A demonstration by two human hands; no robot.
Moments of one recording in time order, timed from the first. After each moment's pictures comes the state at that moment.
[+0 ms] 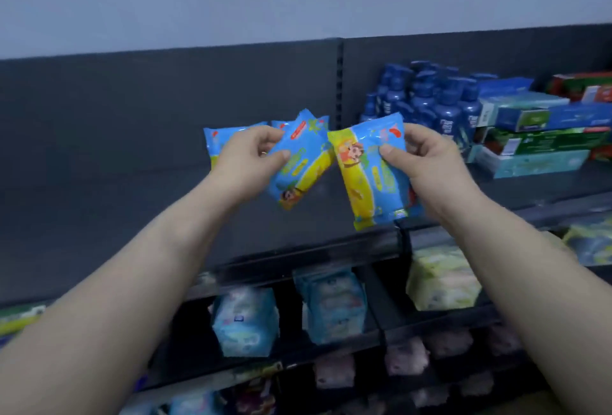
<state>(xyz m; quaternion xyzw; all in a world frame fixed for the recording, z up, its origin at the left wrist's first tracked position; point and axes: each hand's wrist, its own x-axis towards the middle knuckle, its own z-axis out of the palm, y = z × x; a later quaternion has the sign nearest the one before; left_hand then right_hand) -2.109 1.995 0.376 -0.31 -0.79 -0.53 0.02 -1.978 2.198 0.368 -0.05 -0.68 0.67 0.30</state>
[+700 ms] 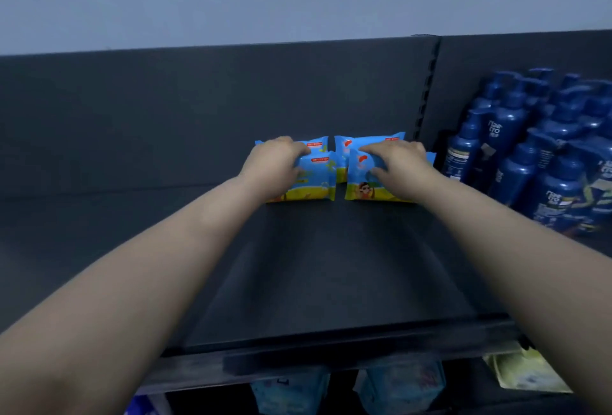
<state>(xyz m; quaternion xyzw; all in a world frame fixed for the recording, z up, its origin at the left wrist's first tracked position) -2.279 1.984 0.356 -0.34 -0.93 -0.08 0.14 -2.198 2.200 0.346 -0.06 -0.99 0.05 0.14</state>
